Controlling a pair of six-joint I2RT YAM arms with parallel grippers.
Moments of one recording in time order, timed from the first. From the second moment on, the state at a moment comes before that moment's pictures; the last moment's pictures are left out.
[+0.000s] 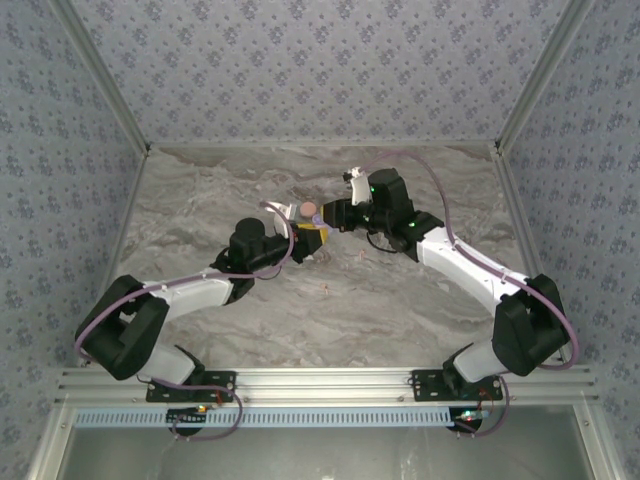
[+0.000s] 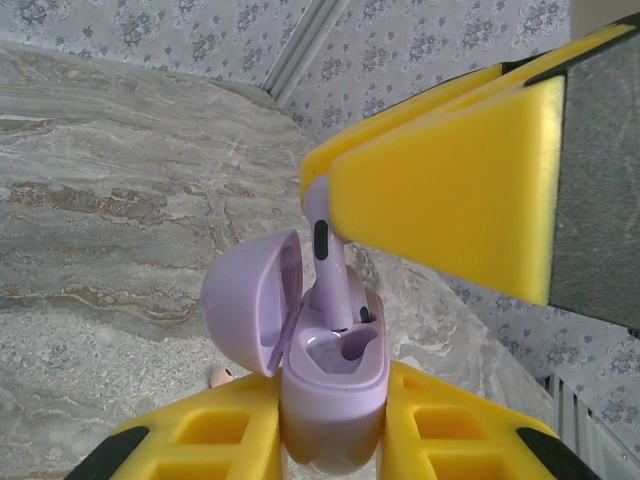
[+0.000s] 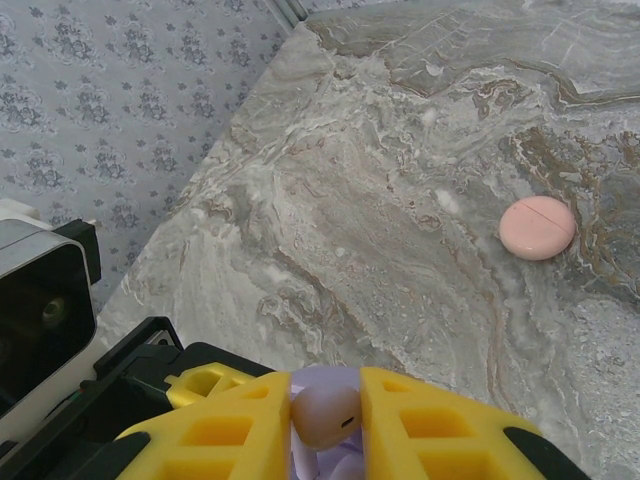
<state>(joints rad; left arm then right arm) -0.65 1.44 0.61 0.69 0.40 -0.58 0.58 1.45 1.09 -0.11 -0.38 0.42</state>
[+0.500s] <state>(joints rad) -0.65 1.42 0.61 0.67 0.37 -0.58 0.59 1.45 1.09 -0.13 -0.38 0.39</state>
